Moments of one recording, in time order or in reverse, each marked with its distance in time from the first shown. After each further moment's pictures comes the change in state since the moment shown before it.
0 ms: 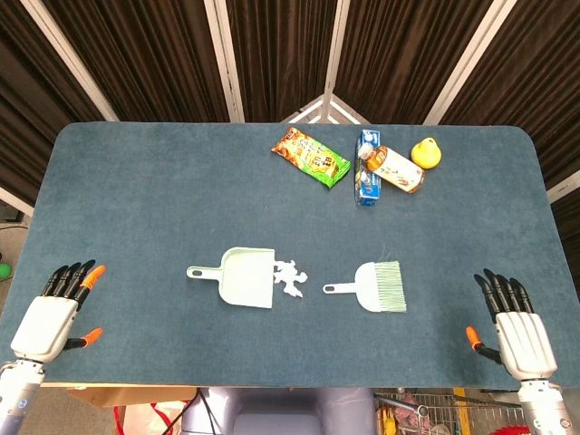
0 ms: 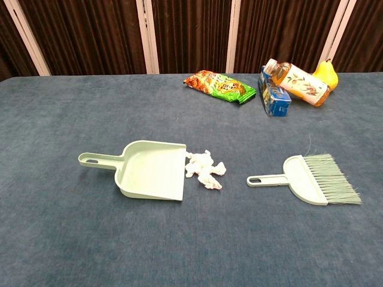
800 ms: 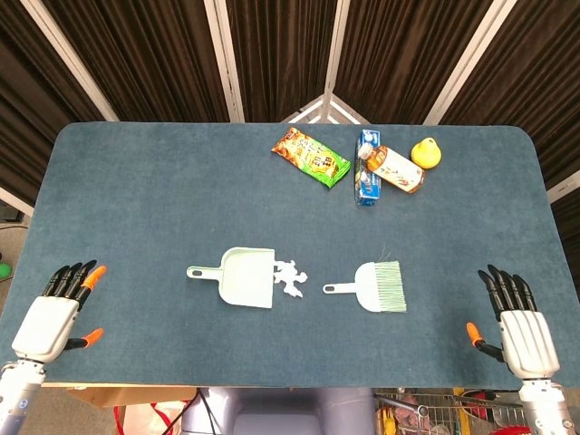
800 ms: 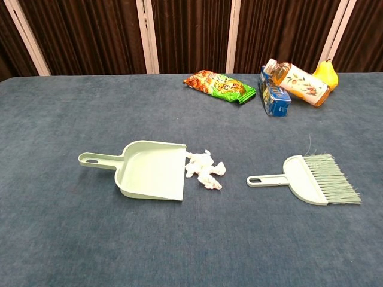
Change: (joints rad) left arm -0.001 0.001 0.001 -0.007 -0.002 -0.004 -0.001; right arm -0.005 -0.012 0.008 0.020 -0.021 0.028 0.052
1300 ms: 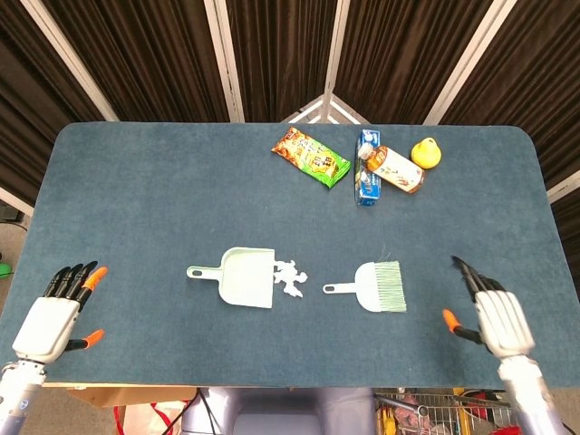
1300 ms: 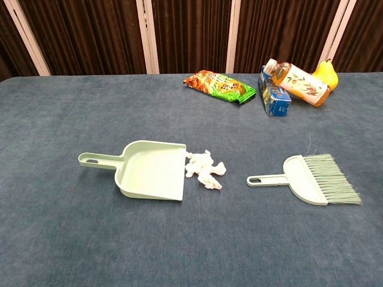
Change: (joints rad) left arm -0.001 0.001 0.002 -0.005 -0.001 -0.006 0.005; right arm 0.125 0.025 0.066 -0.115 0.083 -0.183 0.009
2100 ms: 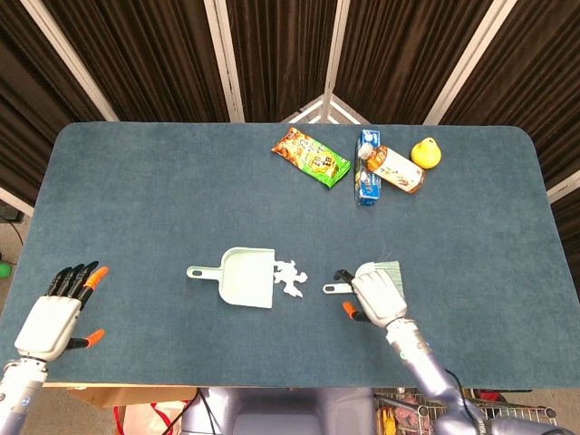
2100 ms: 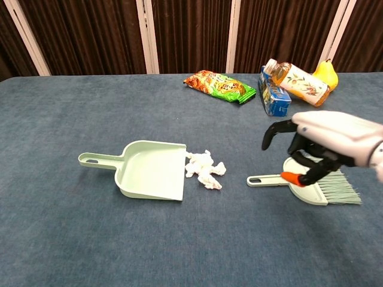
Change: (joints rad) left arm -0.012 0.009 -0.005 -0.015 -0.037 -0.036 0.000; right arm 0.305 -0.426 0.060 0.154 0.179 -0.274 -0.409
